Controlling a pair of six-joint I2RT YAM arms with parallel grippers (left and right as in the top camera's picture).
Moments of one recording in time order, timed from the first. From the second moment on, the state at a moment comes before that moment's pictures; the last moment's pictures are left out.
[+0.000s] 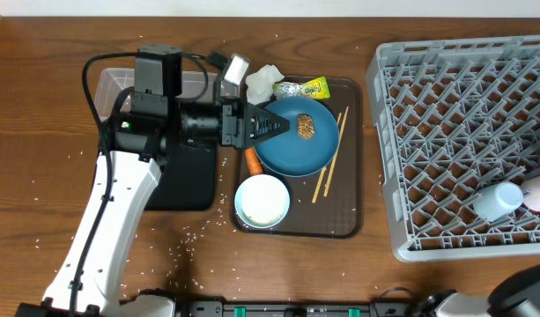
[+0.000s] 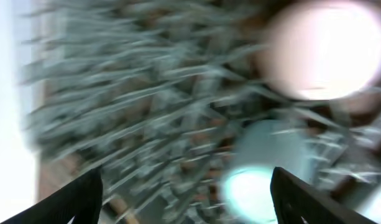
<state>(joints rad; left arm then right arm) -0.18 1.41 1.30 -0.67 1.17 -0.26 -0.86 1.55 1.37 -1.03 -0.47 0.39</state>
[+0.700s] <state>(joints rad) -0.45 1.56 1.30 -0.88 0.07 -0.24 -0.27 1.18 1.40 -1.06 -0.39 0.33</state>
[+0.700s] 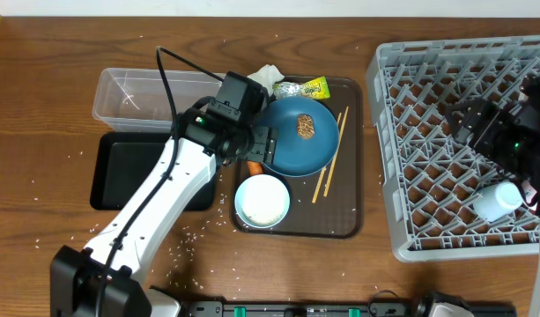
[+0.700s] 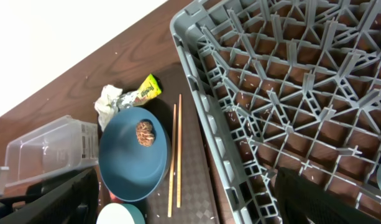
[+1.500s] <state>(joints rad) -0.47 1.85 1.22 -0.62 0.04 -0.34 -0.27 1.20 1.40 -1.09 -0.37 0.32</state>
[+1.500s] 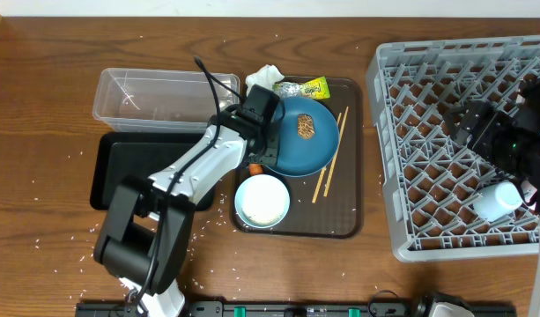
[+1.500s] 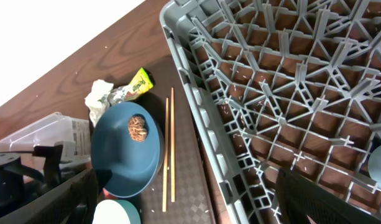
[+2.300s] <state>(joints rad) -0.47 1.88 1.22 -0.54 -0.02 -0.34 -0.27 1.20 1.40 -1.10 -0.37 0.32</state>
